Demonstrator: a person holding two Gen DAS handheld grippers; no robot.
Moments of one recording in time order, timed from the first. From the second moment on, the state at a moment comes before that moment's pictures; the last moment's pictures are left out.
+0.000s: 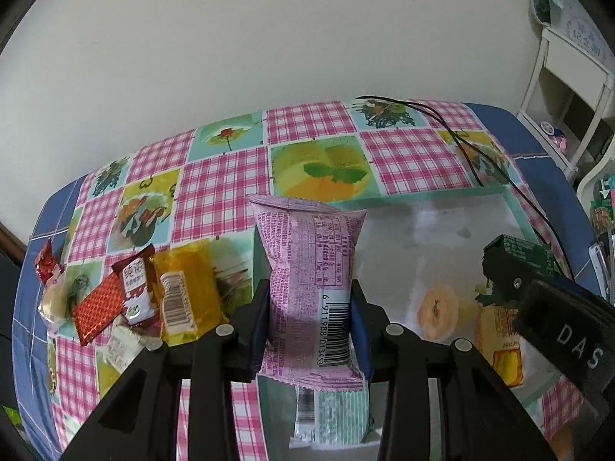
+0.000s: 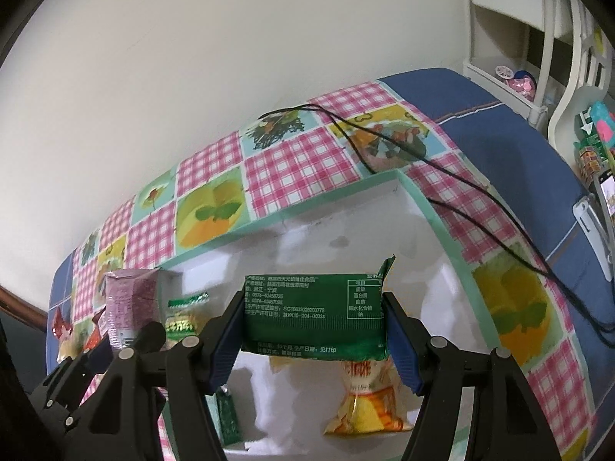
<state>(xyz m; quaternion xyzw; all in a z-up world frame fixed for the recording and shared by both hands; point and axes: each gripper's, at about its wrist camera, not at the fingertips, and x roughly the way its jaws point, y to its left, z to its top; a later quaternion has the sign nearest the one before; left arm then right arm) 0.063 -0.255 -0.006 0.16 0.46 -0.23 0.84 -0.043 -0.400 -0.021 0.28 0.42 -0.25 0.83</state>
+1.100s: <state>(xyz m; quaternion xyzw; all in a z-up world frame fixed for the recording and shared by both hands) 0.063 -0.305 -0.040 0.21 0.43 -0.26 0.84 -0.015 -0.427 -0.057 0.28 0.43 -0.27 0.81</state>
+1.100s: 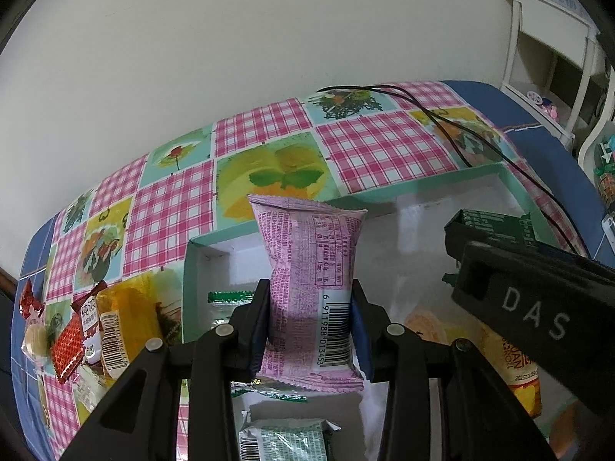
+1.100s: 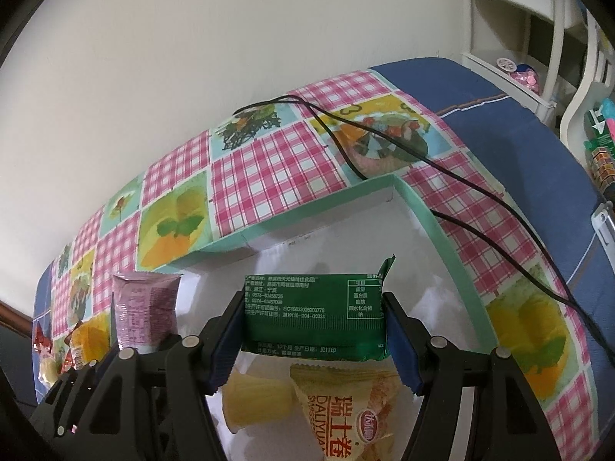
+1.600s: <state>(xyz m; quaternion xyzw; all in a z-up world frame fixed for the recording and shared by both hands) 0.064 -0.297 -0.026 0.20 0.43 -0.26 0.84 -0.016 -0.423 -0.044 0.27 0.42 -0.27 0.82</state>
